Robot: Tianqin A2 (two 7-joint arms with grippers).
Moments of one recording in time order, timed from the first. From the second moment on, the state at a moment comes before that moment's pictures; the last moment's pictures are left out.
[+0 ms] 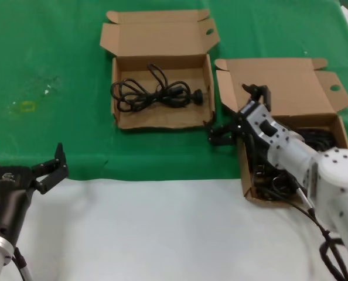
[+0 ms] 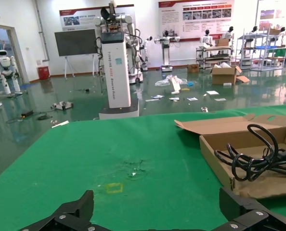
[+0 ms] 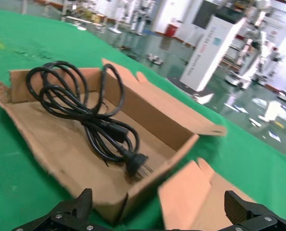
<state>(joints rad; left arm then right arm) 0.00 -0.30 1.60 -1.60 -1.80 0.00 0.00 0.69 0.15 -1.74 0.78 1.67 -0.34 -0.48</state>
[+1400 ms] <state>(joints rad) 0.00 -0.30 1.60 -1.60 -1.80 0.00 0.00 0.05 0.29 -1.61 1.55 1.79 -0.02 -0.03</state>
